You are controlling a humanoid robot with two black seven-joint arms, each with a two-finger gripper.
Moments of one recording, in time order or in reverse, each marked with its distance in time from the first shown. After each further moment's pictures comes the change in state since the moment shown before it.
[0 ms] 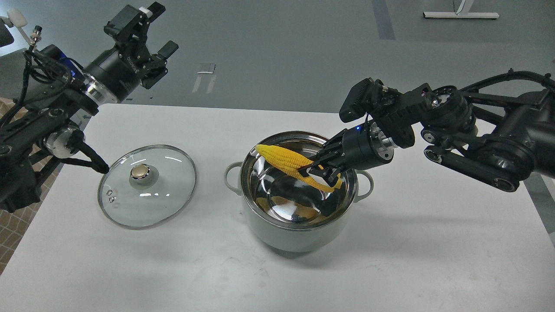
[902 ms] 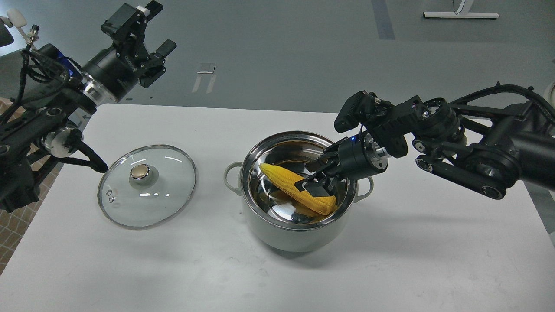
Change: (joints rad) left arm 0.000 0.005 -0.006 0.001 -0.002 -0.002 0.000; right arm -0.042 0.034 -0.004 -0.036 0.000 0.000 0.000
